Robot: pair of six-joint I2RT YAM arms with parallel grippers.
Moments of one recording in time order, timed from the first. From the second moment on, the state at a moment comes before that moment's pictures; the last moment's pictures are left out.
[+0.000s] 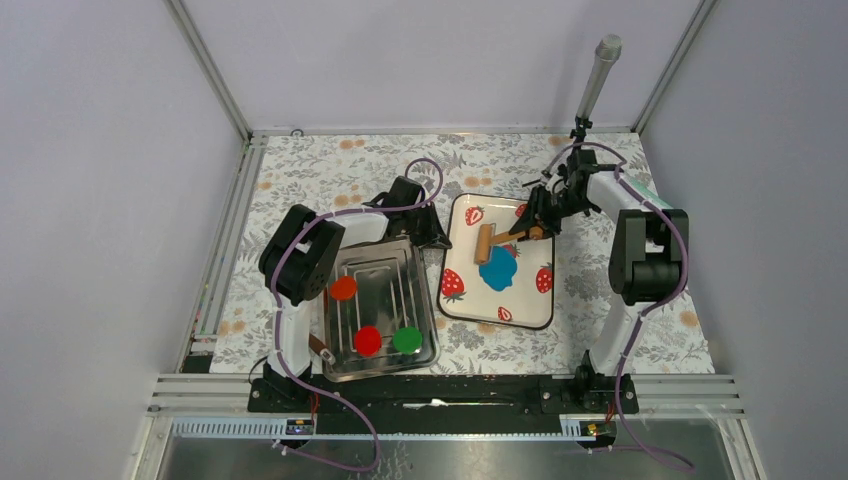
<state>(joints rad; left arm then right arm) -0.54 2.06 1.26 -0.06 0.44 -0.71 0.00 1.92 1.37 -0.86 -0.71 0.29</state>
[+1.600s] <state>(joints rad) -0.56 2.06 1.26 -0.04 0.44 -0.72 0.07 1.89 1.52 -1.20 -0.46 -0.13</state>
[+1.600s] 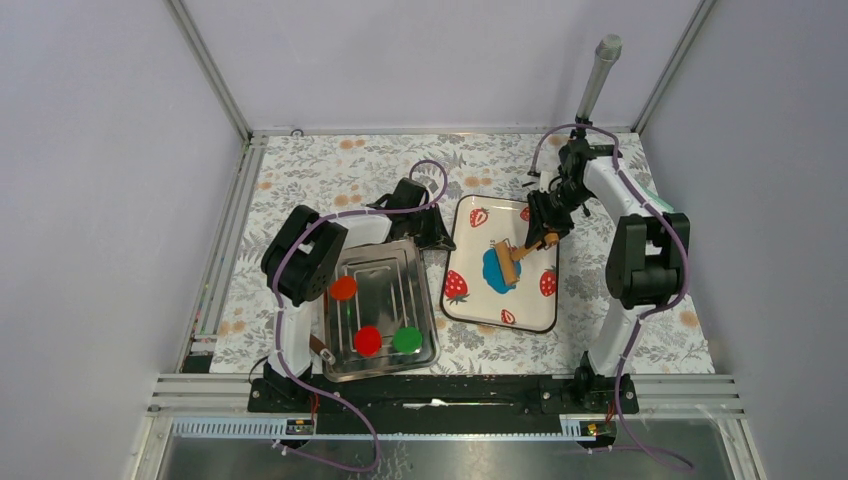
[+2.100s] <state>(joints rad) -0.57 2.06 1.25 -0.02 0.44 -0.73 -0.07 1.95 1.61 -1.32 -0.36 -0.22</state>
